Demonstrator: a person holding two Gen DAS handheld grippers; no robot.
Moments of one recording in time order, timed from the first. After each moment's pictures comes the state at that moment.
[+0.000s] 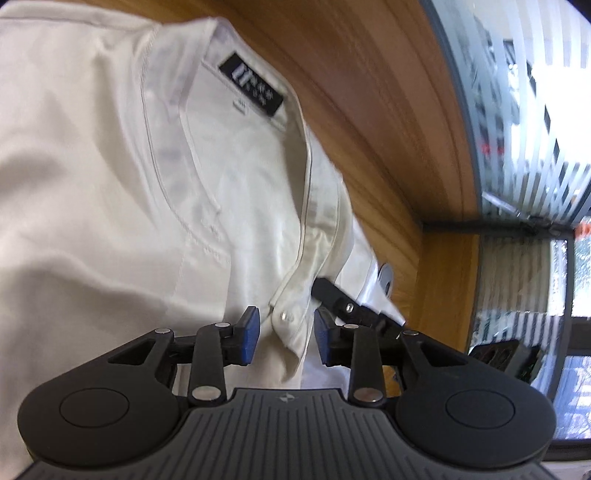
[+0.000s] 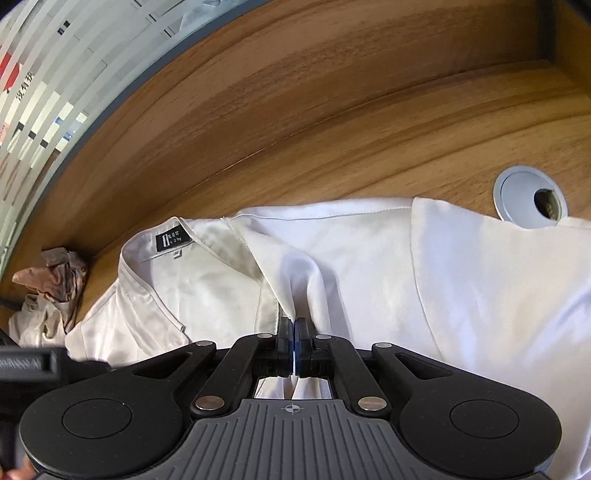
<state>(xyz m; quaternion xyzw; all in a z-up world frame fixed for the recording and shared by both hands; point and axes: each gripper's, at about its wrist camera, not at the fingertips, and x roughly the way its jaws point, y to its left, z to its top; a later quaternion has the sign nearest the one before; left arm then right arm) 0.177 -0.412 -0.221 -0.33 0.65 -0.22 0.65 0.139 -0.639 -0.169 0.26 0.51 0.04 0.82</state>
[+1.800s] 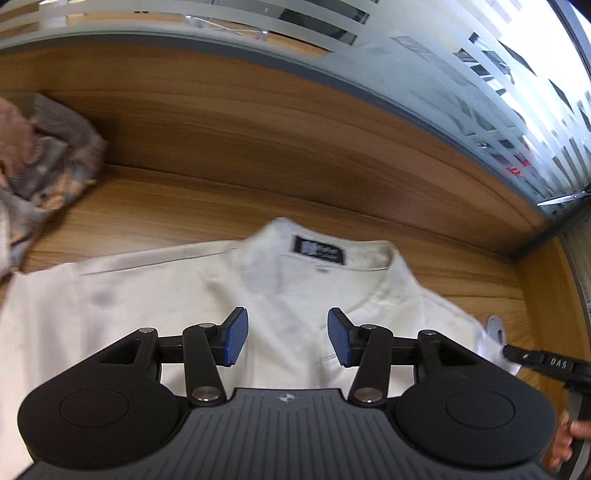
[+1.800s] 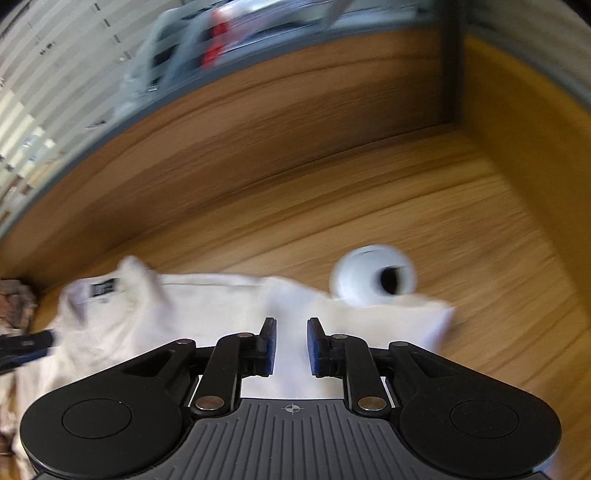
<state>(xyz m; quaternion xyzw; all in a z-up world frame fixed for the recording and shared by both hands) 0.177 -0.357 -0.135 -0.09 0.51 -0.13 0.85 0.118 -0.719 -0.129 0.17 0.48 -0.06 0.86</state>
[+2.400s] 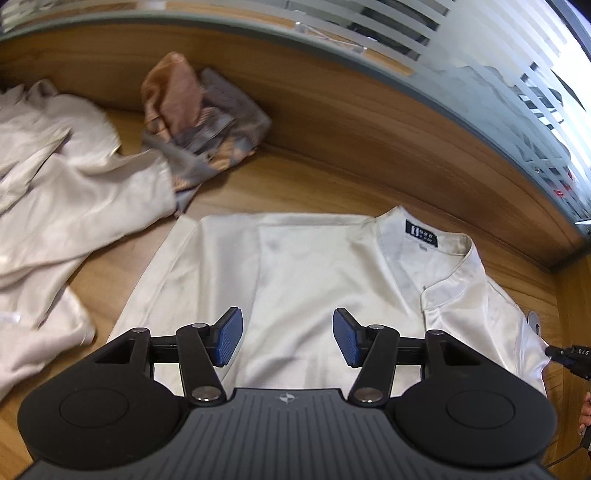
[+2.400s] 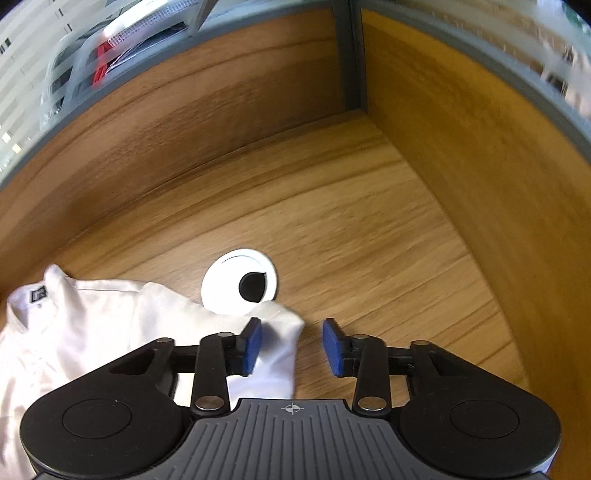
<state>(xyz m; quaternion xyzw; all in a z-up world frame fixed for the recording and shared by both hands) 0.127 -0.260 -0.110 -0.12 0.52 -0.03 0.84 0.106 -0.788 -0.143 0.20 0.50 -0.08 0.84</state>
